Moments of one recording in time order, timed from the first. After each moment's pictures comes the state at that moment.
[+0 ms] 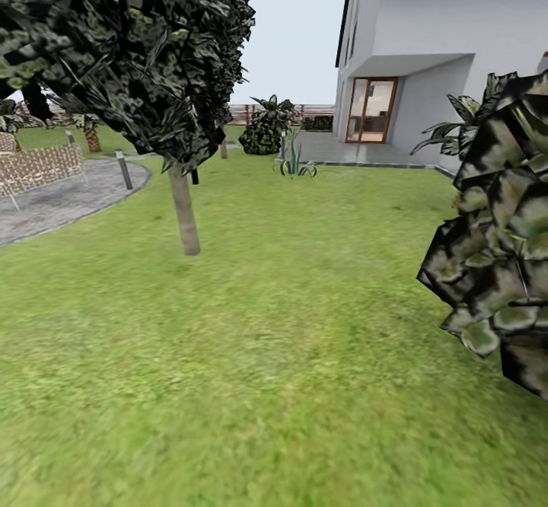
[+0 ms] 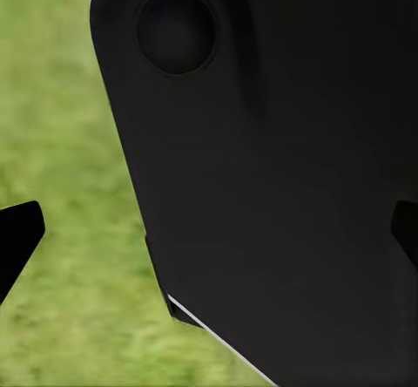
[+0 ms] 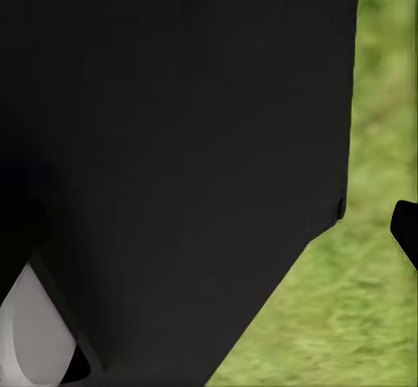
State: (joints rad) left arm -0.01 0.04 -0.06 0.00 -0.12 -0.14 -0.08; right arm 0.01 0.03 -0.07 0.04 -0.05 -0.05 0.00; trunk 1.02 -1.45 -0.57
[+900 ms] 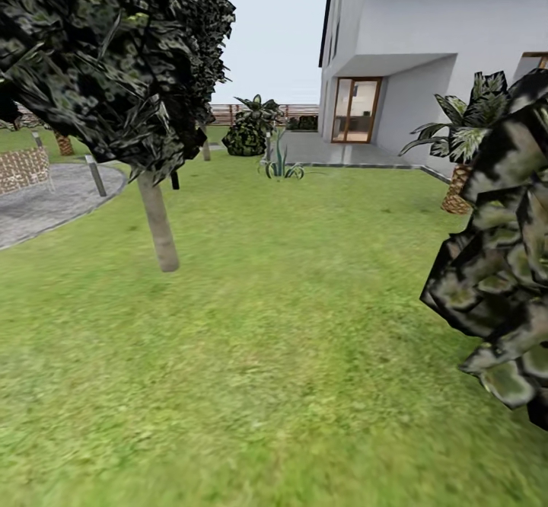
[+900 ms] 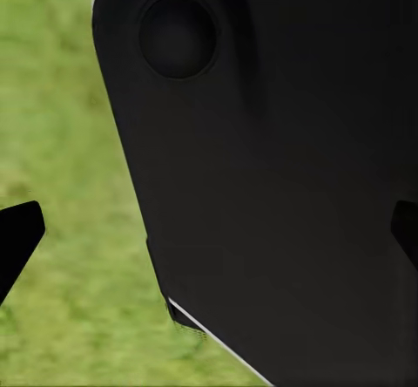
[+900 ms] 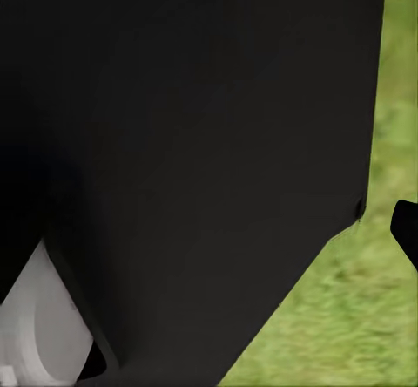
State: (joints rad) left arm -0.01 0.04 -0.06 0.00 -0.12 -0.15 -0.08; right arm 0.01 0.05 -0.07 0.04 -0.05 -0.05 0.00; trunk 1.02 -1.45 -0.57
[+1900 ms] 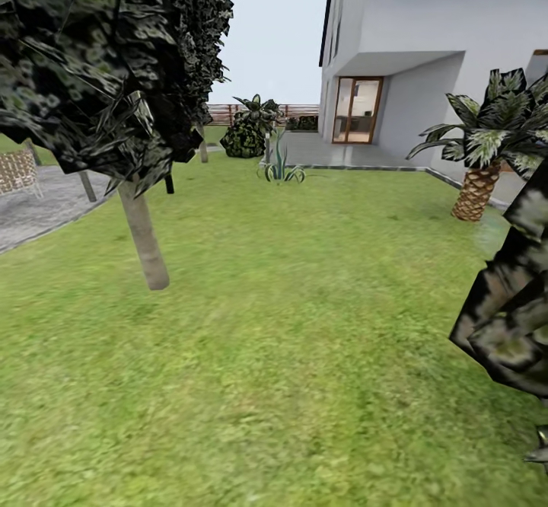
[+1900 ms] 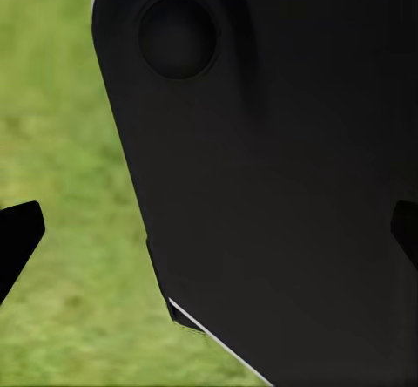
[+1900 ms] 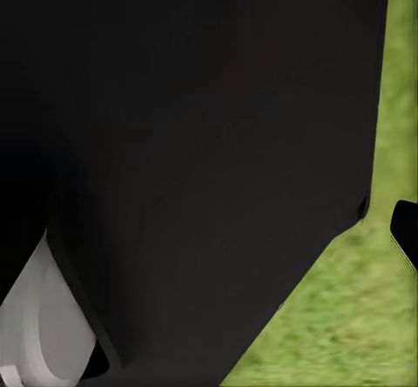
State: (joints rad) left arm -0.01 0.04 -0.06 0.00 -0.12 -0.15 -0.08; right arm 0.01 0.05 -0.07 0.04 -0.05 -0.05 0.00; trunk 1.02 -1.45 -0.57
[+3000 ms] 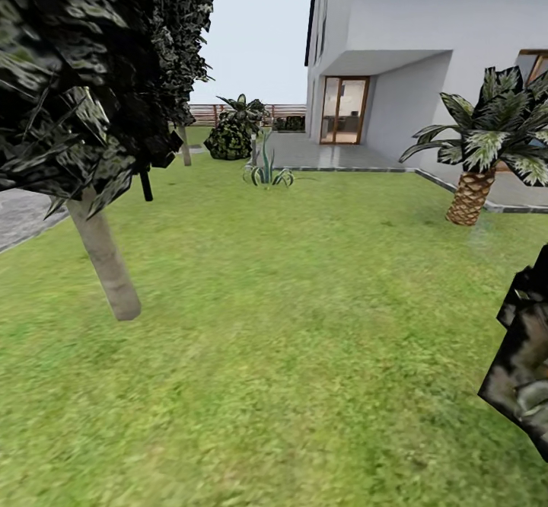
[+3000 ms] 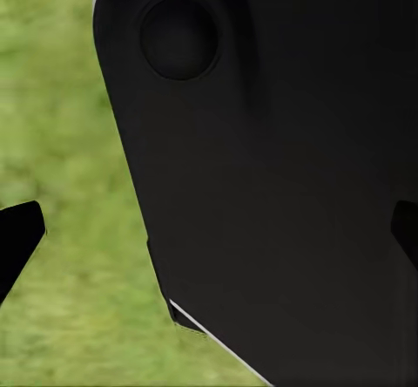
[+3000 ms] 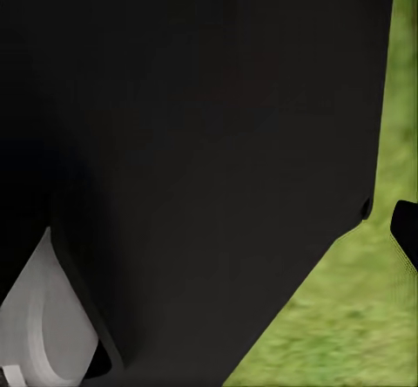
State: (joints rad) left arm -0.01 0.04 -0.06 0.00 -0.12 -0.15 -0.08; right arm 0.01 0.05 -0.07 0.04 -0.05 -0.05 0.00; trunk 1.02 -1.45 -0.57
